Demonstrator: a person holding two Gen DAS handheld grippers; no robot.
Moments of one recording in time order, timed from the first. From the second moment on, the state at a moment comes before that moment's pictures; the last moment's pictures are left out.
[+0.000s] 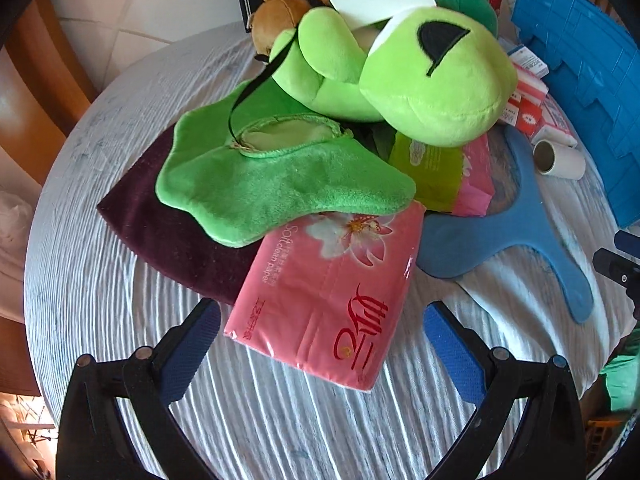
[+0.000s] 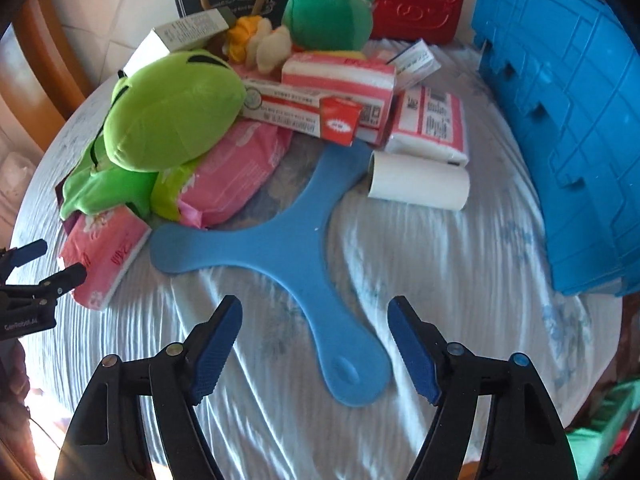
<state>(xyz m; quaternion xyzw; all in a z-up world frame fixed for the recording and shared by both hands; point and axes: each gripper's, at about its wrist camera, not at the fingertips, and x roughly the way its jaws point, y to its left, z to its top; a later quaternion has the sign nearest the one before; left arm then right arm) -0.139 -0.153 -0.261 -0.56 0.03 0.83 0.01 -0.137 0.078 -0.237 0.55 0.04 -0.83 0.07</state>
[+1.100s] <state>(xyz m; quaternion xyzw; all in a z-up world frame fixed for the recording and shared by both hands) -0.145 -0.141 -0.293 -0.55 -0.03 0.83 -0.06 -0.170 0.071 -0.322 0.57 0.09 -0.80 0.15</state>
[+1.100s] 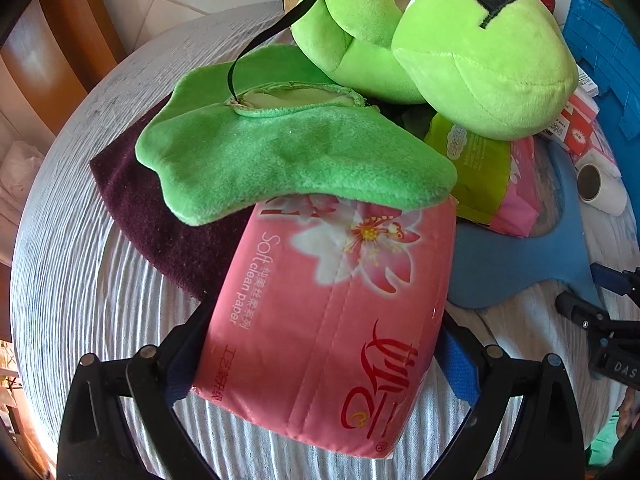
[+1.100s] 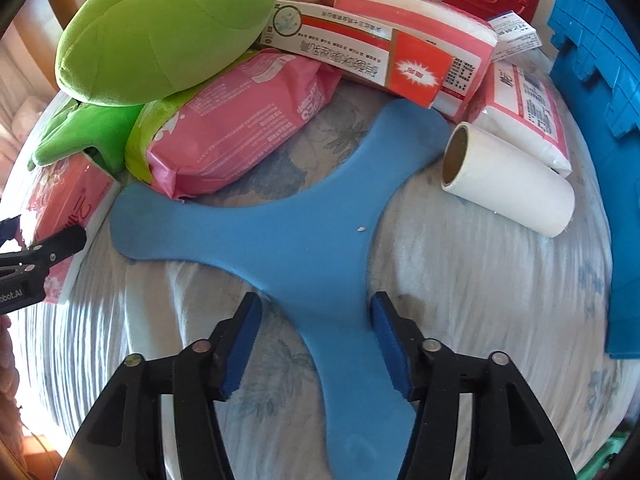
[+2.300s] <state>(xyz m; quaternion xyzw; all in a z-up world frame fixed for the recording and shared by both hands) -0.113 -0.124 -0.127 -0.40 0.01 0.92 -0.06 -0.126 0.067 -0.152 0.40 0.13 -0.90 0.14</state>
